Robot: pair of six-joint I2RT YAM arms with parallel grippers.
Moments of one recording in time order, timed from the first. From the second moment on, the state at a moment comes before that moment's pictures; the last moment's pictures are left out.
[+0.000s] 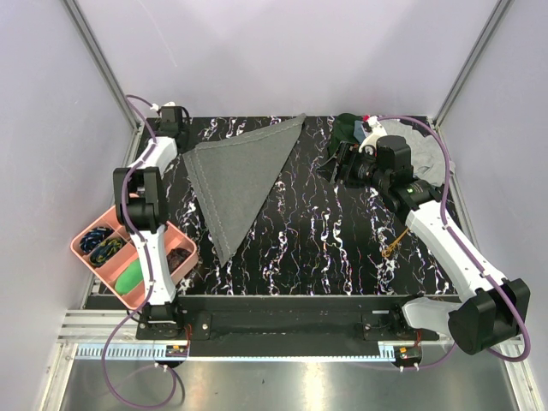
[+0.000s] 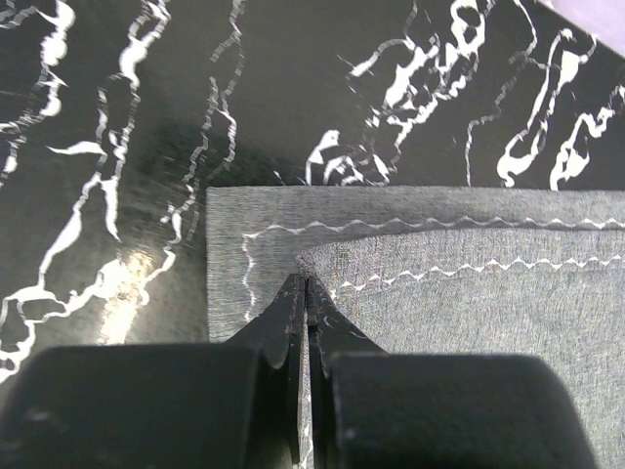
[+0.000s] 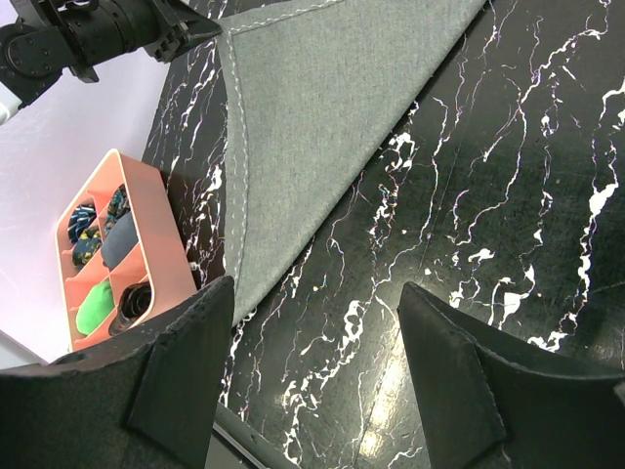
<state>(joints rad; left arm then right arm) 0.03 2.21 1.79 -0.31 -0.08 -0.42 0.35 1.22 1.11 -0.29 -0.30 0.53</state>
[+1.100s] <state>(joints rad) 0.08 2.16 1.74 -0.27 -0.05 -0.43 0.35 1.22 1.11 -0.29 -0.30 0.54</state>
